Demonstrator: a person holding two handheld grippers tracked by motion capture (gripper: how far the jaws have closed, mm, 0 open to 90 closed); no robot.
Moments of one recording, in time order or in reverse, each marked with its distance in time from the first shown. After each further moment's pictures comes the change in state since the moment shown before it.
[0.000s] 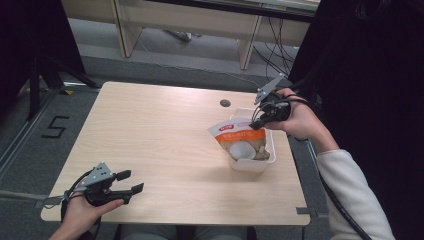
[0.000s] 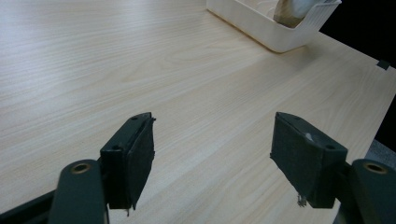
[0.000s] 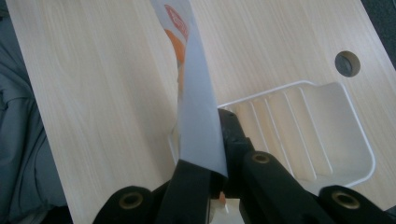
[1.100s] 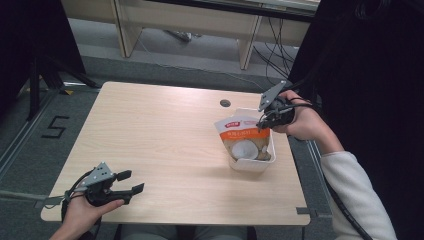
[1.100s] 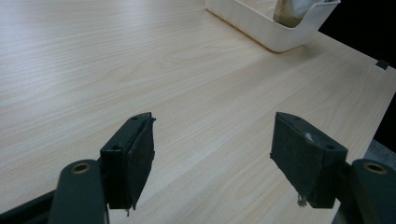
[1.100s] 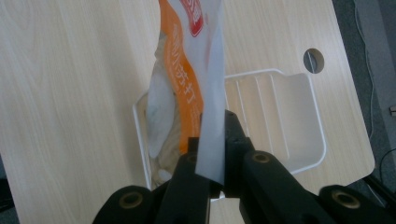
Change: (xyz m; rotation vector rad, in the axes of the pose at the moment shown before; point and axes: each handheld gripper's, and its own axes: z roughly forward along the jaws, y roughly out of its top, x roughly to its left) left arm -0.001 0.000 0.001 0.003 0.001 -0.001; right arm -0.002 -0.014 0.001 0.053 -0.119 -0.153
